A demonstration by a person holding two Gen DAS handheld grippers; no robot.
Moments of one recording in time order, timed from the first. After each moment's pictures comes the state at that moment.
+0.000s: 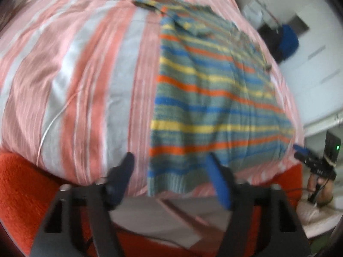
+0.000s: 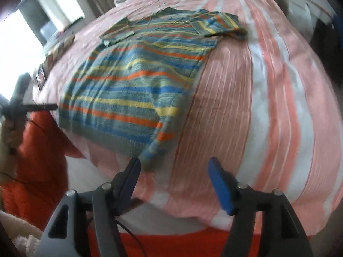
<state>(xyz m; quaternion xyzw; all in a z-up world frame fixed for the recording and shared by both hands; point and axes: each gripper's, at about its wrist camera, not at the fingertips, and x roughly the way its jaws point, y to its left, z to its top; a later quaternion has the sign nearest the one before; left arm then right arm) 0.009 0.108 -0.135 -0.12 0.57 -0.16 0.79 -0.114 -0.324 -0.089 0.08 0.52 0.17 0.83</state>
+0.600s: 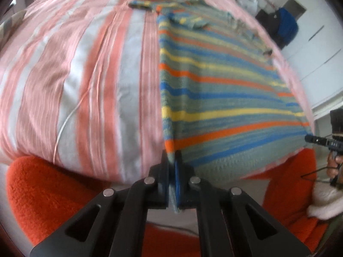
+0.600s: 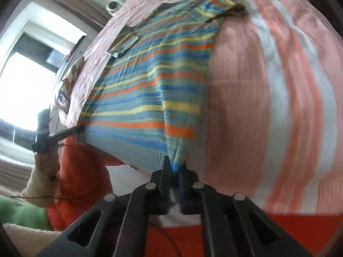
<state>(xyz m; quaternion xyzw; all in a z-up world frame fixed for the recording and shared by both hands) -0.002 0.104 -0.132 -0.03 0.59 -0.16 0.79 -0.114 -0.327 -0.093 0.22 0.59 0.20 0.75</state>
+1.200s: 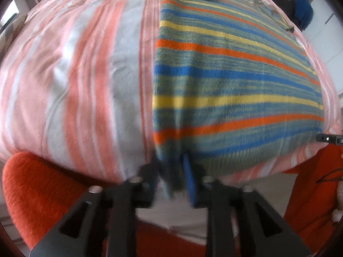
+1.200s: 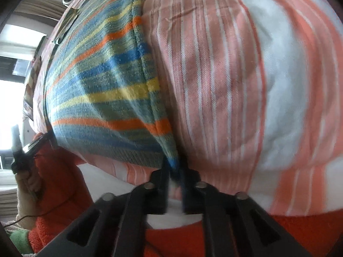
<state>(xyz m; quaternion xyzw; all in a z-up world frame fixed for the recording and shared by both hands) -0.011 0.079 -0.165 0.03 0.60 -0.10 0.79 -0.106 -0.308 -0.166 0.19 0.66 0.11 0.72</state>
